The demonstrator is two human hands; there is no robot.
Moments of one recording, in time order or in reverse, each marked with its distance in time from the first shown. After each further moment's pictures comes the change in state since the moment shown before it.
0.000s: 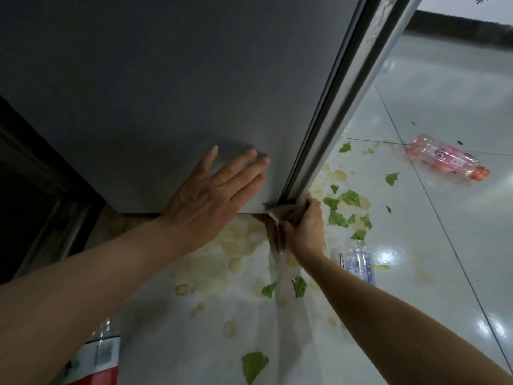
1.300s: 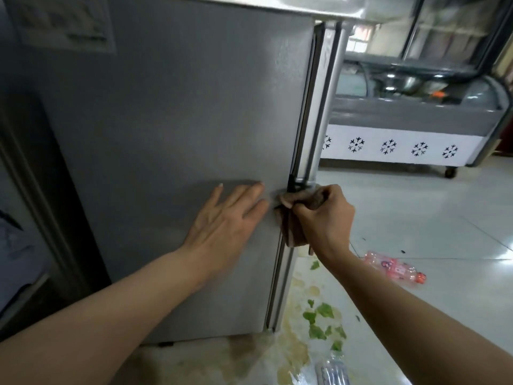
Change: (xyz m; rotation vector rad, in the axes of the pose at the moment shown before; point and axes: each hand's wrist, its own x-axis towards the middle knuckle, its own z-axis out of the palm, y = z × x) left_hand 0.091 -0.071 -0.215 -0.072 0.121 -0.160; right_hand -0.021 -0.249 -0.216 0.248 0.504 -0.427
